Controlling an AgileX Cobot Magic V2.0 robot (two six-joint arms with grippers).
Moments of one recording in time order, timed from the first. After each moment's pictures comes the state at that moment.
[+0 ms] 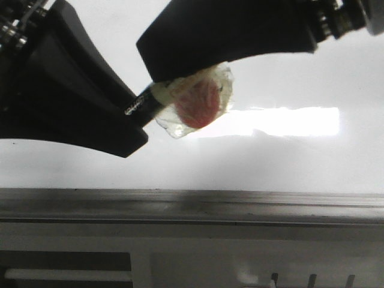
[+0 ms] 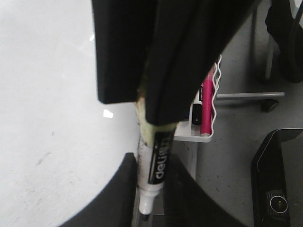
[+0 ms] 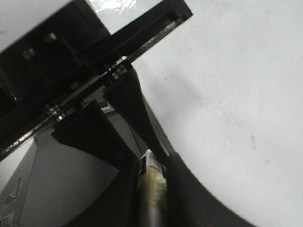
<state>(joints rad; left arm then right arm) -0.87 1.10 -0.70 -0.58 0.44 1.18 0.92 1.06 -0.68 0.67 0.19 -0.77</state>
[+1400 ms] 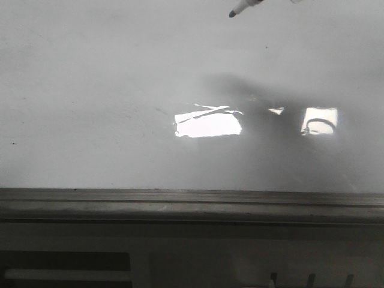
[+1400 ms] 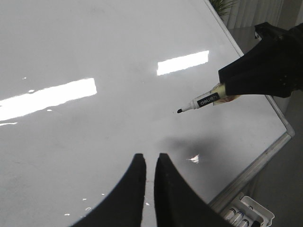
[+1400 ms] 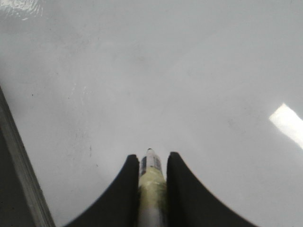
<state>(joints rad) -0.70 0.47 -0.44 -0.84 0.16 0.79 0.68 0.90 -0.76 0.11 0.25 -0.53</state>
